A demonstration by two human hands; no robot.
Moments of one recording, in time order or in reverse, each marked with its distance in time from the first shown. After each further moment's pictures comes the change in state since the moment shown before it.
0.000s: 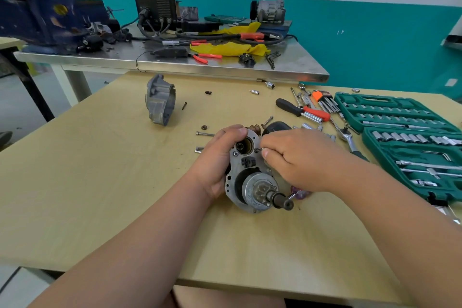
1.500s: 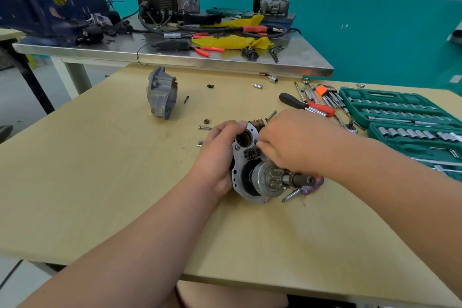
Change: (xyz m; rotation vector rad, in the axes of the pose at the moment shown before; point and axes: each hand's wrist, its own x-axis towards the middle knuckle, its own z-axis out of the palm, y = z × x) left_hand -0.004 -0.002 0.003 -0.059 0.152 0.017; right_hand 0.027 -0.014 -0.014 -0.247 -0.105 0.005
